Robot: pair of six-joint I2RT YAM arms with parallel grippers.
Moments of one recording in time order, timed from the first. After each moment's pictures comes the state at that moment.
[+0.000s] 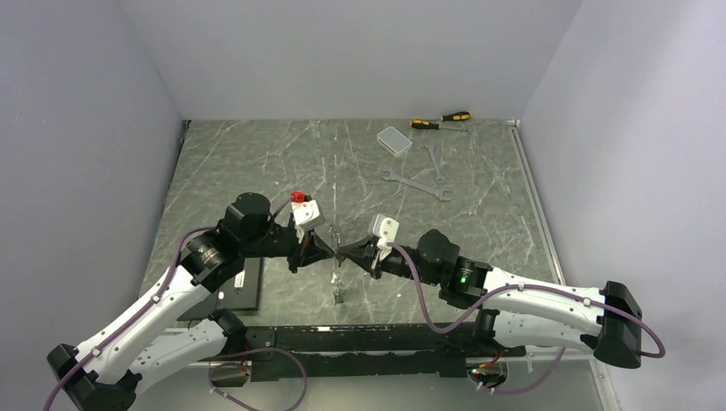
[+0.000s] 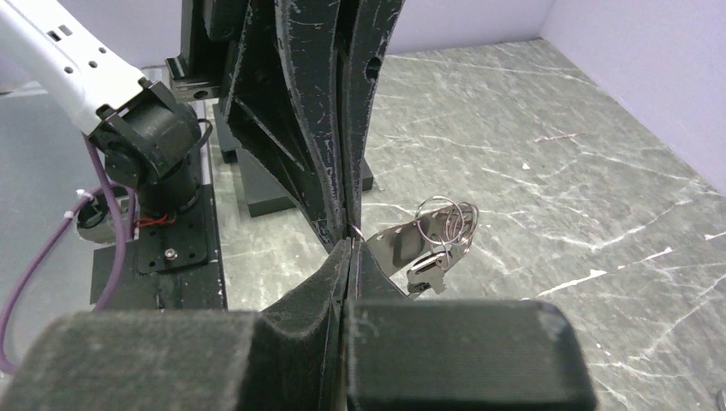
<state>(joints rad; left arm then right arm) -0.70 0.83 0.87 -0.48 0.60 0.07 1.16 0.97 0.63 0.34 -0.10 -0.08</state>
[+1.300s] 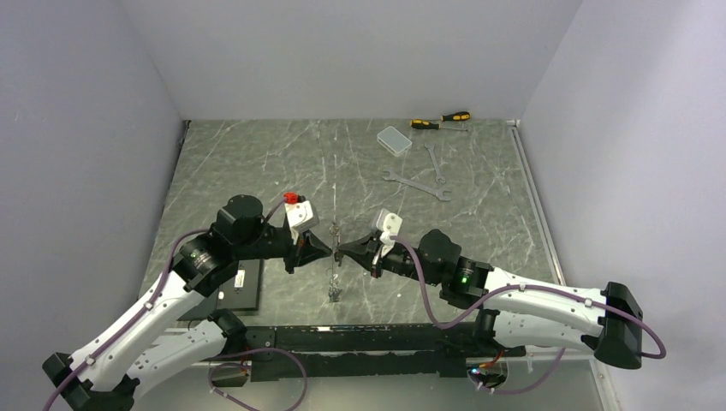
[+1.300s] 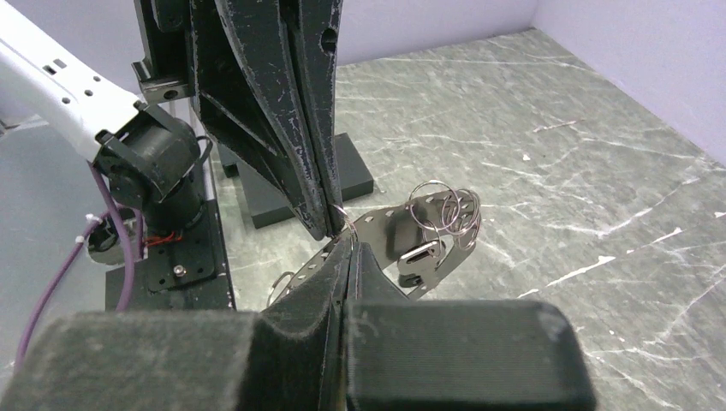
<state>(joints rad) -0.70 0.78 0.87 -0.48 0.60 0.07 1.16 0.96 0.63 0.34 -0.05 -0.02</state>
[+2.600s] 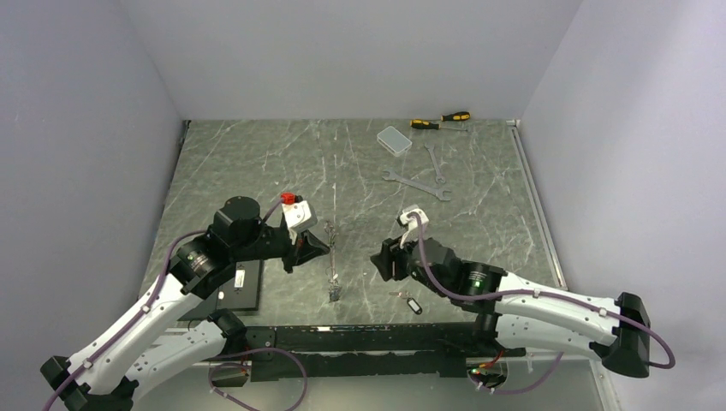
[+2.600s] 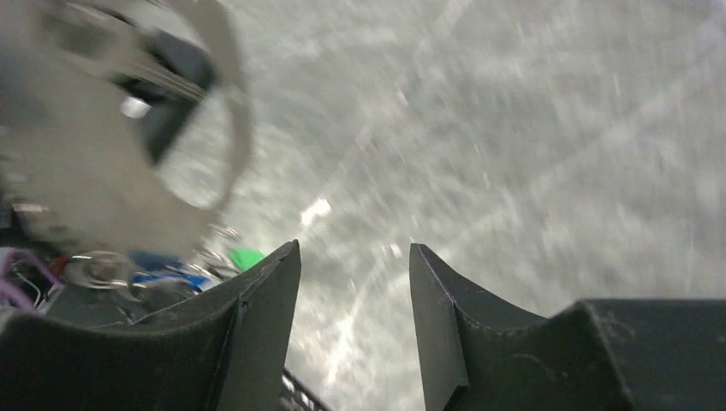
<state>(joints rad) -0.70 0.76 0.87 -0.49 0.55 0.08 1.15 0.84 0.59 -0.07 0.34 0.39</state>
